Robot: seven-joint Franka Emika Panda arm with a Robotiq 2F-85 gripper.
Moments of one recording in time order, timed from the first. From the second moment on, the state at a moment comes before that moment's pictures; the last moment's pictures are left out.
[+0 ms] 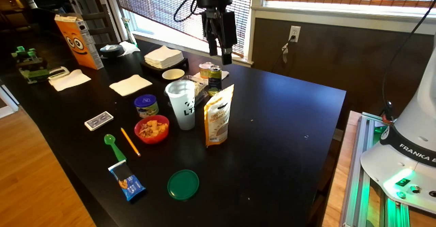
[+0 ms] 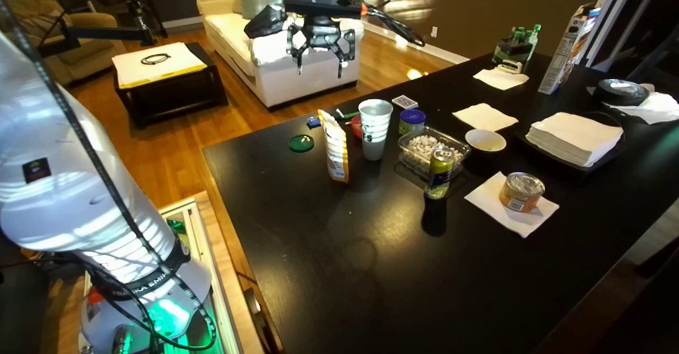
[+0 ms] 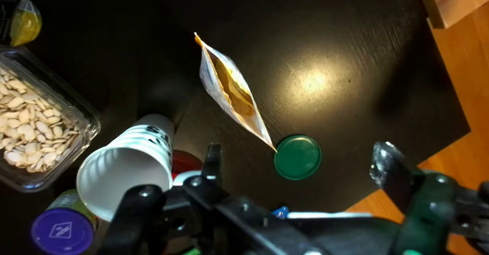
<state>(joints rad) 0.19 -0.17 0.12 -2.21 0.08 1.97 -0.69</state>
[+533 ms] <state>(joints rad) 0.20 -0.39 0.16 -2.34 0.09 2.02 -0.29</state>
